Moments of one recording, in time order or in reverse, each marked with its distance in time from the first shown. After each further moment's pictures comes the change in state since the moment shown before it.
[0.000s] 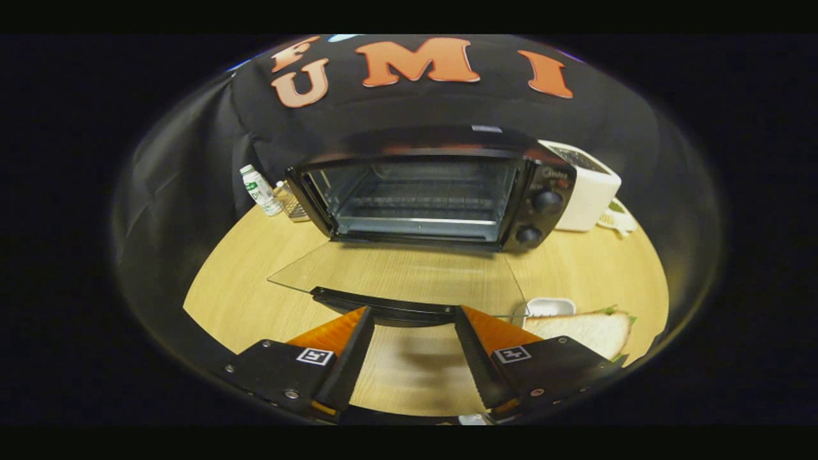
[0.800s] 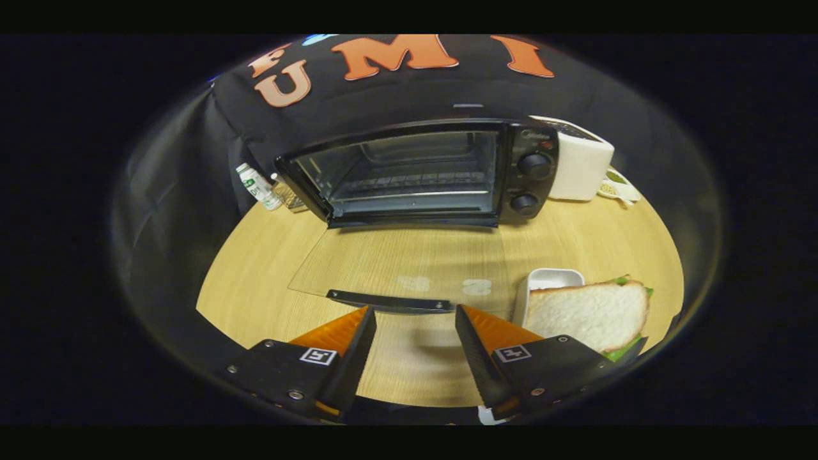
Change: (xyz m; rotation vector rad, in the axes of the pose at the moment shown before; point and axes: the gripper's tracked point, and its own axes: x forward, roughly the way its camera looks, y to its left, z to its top) arm -0.032 -0.021 -0.003 0.069 0.000 0.042
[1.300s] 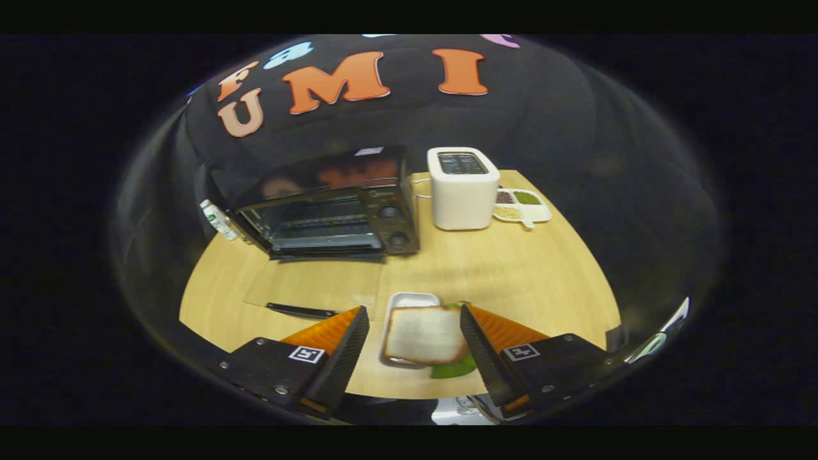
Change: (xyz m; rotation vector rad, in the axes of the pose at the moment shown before) arm -0.064 -0.153 0.027 0.037 -0.081 -0.237
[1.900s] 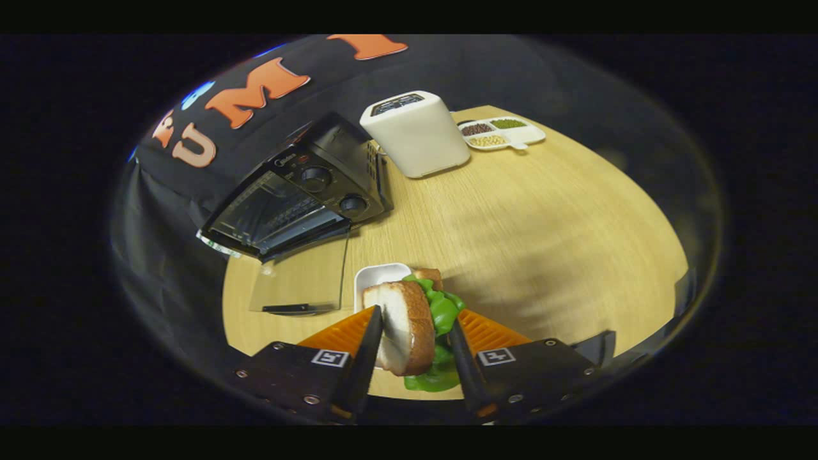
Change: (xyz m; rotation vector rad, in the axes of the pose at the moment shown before) arm 0.062 0.000 -0.061 0.369 0.189 0.260
